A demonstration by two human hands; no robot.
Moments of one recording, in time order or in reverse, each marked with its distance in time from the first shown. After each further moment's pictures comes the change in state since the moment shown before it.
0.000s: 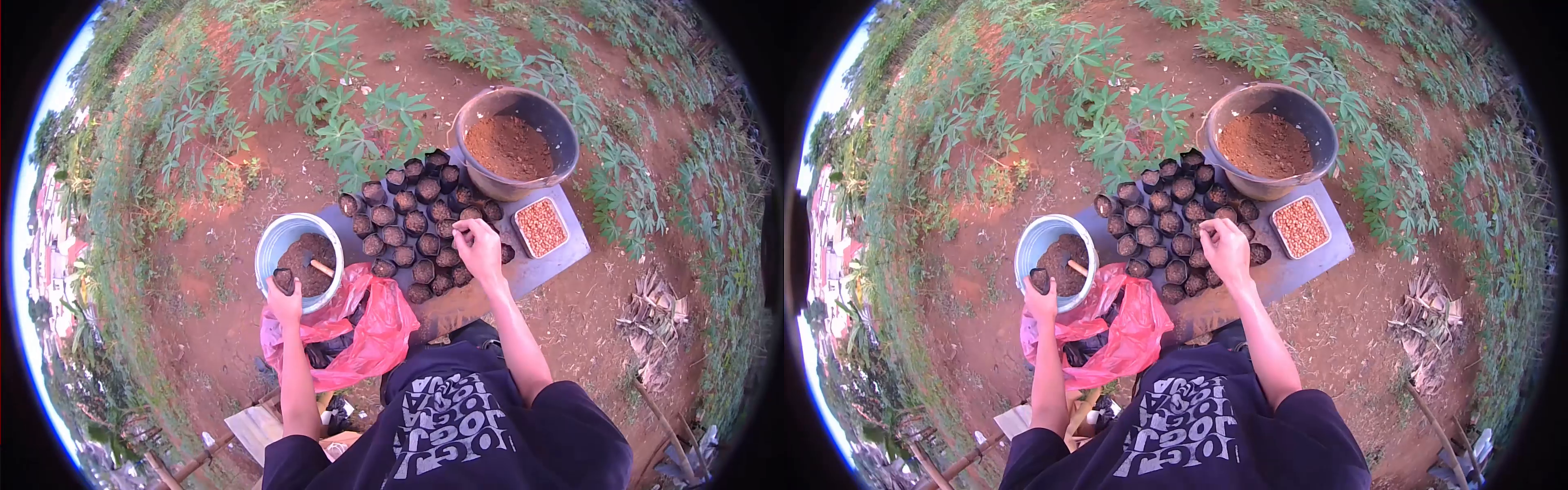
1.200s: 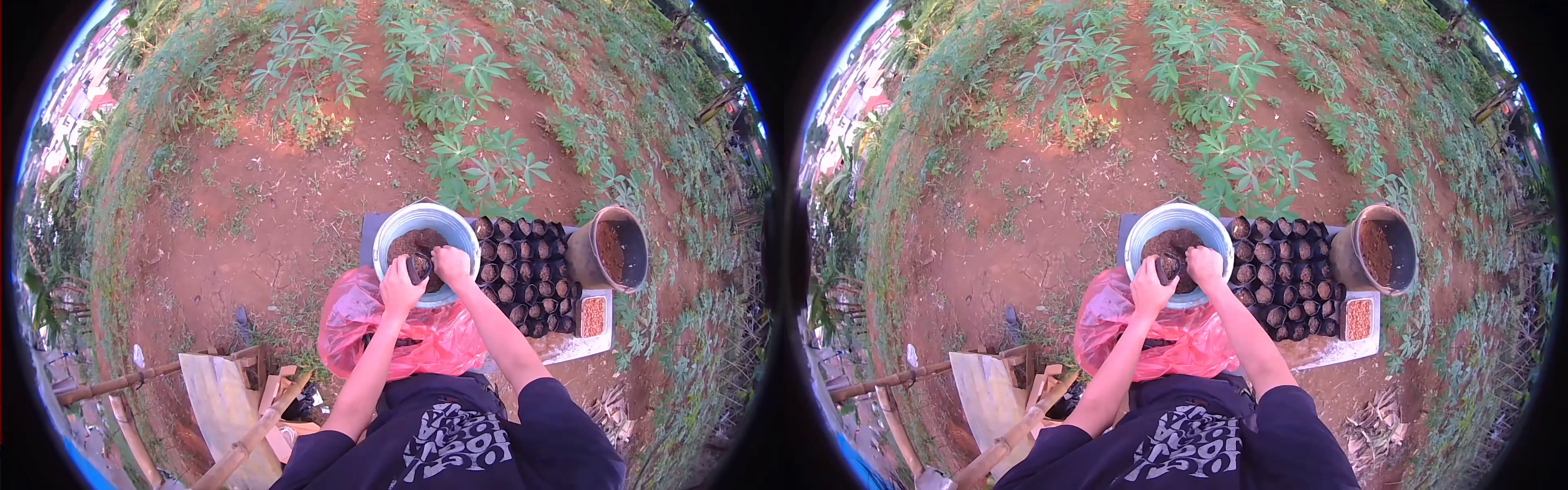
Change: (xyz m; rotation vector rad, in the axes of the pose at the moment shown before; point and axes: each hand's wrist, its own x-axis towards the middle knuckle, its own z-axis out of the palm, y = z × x) left_hand 0.008 -0.018 -0.009 -0.335 -0.023 0.079; right_hand -0.013 -0.109 0.344 -0.643 -0.600 -0.439
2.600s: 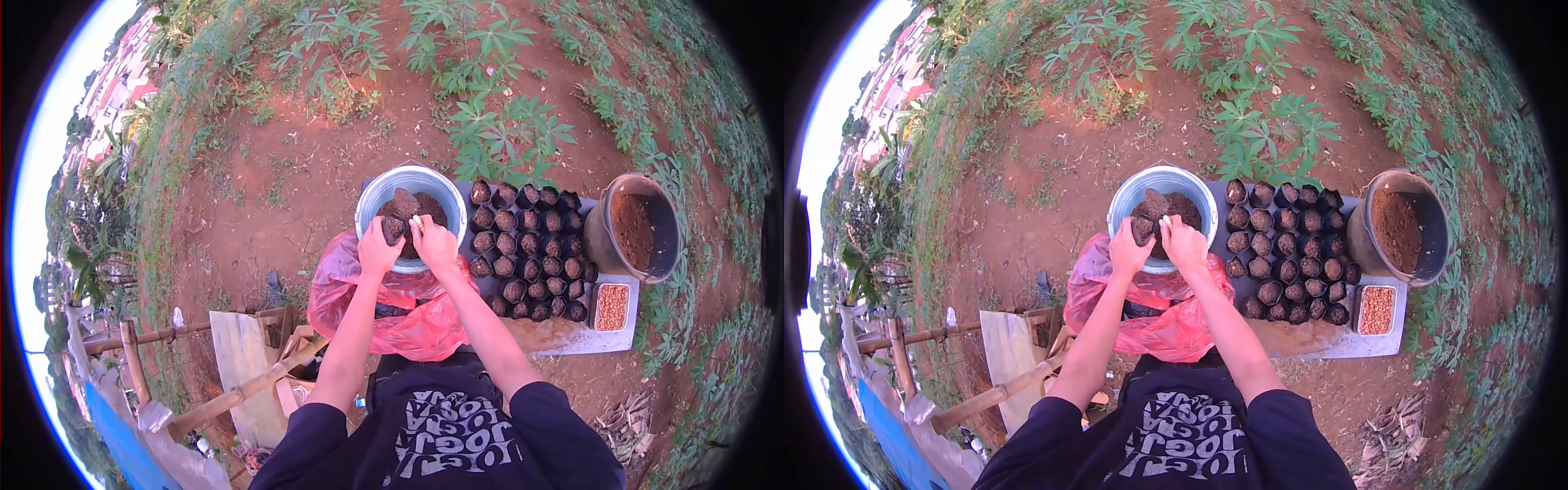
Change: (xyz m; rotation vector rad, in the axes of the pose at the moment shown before) left_hand -0.007 0.011 0.010 0.252 -0.009 -0.125; right_hand -0.048 -0.015 -0.040 0.458 0.114 0.097
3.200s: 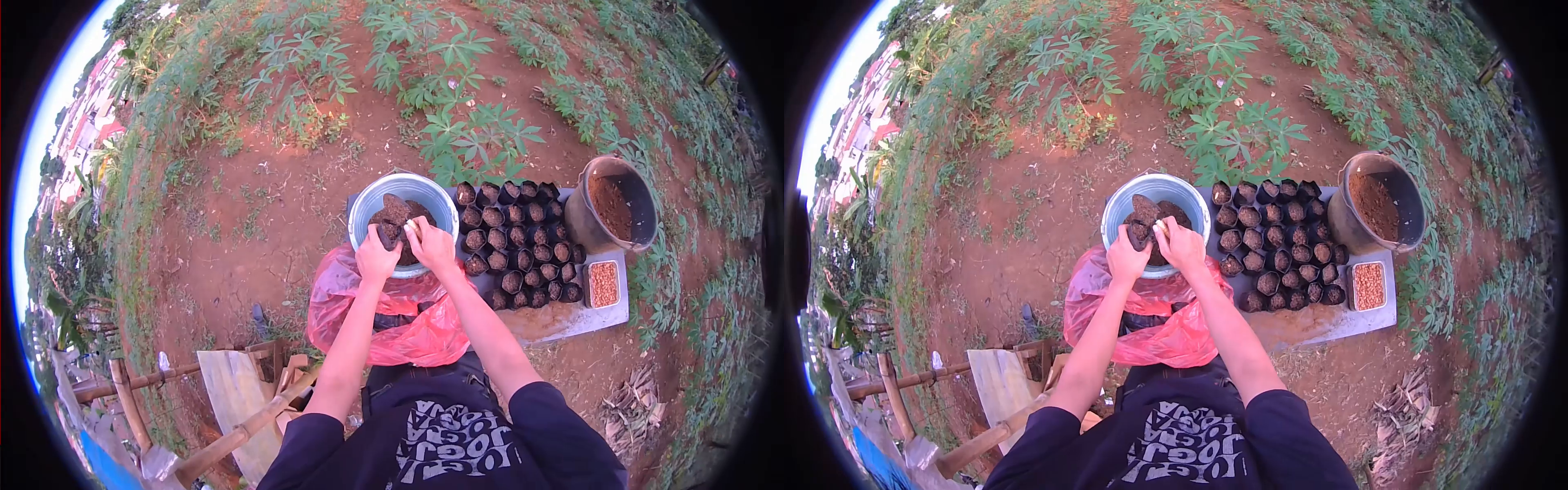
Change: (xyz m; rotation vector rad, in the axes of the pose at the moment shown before) left_hand 0.005 0.002 -0.008 -0.047 -0.076 -0.024; right_hand -0.007 0.000 0.001 0.049 0.130 -0.084
